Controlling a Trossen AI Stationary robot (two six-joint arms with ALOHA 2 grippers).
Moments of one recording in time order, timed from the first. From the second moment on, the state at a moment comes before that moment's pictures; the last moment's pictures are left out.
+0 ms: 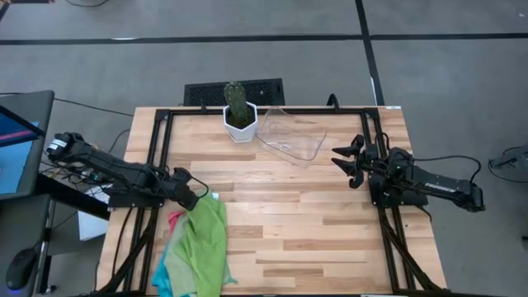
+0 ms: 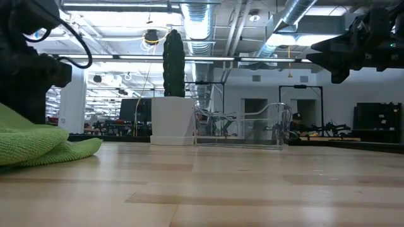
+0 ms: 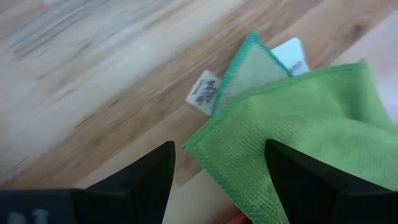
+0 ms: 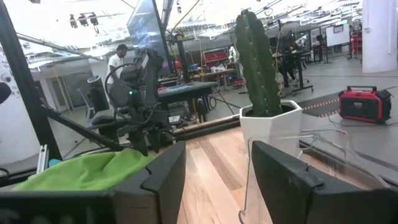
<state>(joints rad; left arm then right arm) -0.32 0.80 0.37 -0.75 -0.18 -1.26 -0.28 0.05 0.00 0.16 -0.08 0.15</state>
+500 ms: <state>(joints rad) -0.33 0.80 0.37 -0.70 -0.23 -1.24 -0.28 0.05 0.00 0.16 -0.08 0.15</state>
